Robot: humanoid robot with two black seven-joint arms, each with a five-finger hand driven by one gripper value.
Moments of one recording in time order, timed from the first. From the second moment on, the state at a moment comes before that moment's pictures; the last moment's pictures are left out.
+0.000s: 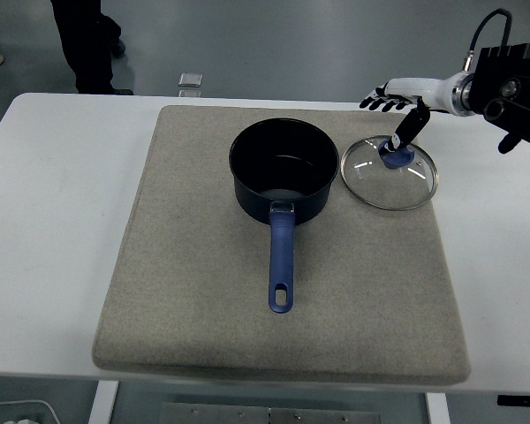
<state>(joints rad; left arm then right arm) 0.03 0.00 -0.14 -0.09 0.08 -0.06 0.01 1.48 -0.35 -0.24 0.78 -0.75 0.27 -0.01</state>
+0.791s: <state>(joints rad) 0.03 0.00 -0.14 -0.09 0.08 -0.06 0.01 1.37 -0.34 0.03 0.78 -0.17 0.19 -0.01</state>
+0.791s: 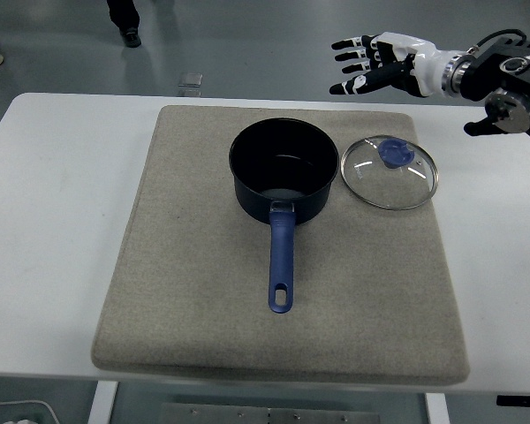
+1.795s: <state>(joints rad) 0.03 0.00 -0.14 -0.09 0.08 -0.06 0.01 1.10 -0.25 0.40 0.75 0.15 0.19 0.05</state>
